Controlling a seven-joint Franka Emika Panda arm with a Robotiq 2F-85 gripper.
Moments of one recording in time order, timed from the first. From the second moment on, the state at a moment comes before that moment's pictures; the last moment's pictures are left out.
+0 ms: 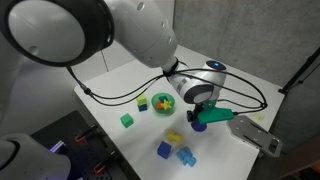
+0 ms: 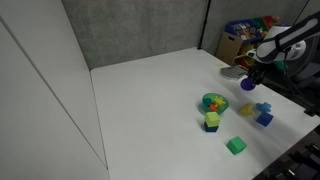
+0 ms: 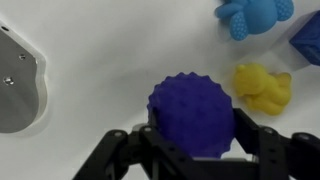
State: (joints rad) arm -0.39 0.72 -0.04 -1.79 -0.03 2.51 -1.29
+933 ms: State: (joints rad) arm -0.36 0.70 -0.04 -1.75 -0.03 2.51 -1.25
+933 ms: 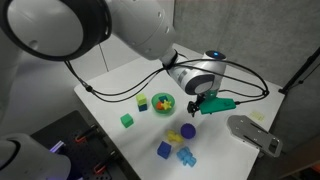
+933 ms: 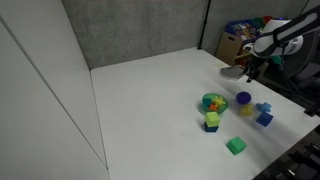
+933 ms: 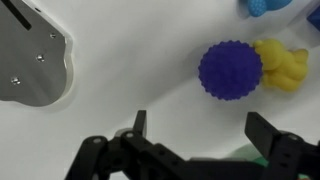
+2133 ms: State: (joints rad) arm -0.17 0.37 -0.07 -1.85 -0.05 2.23 -0.49
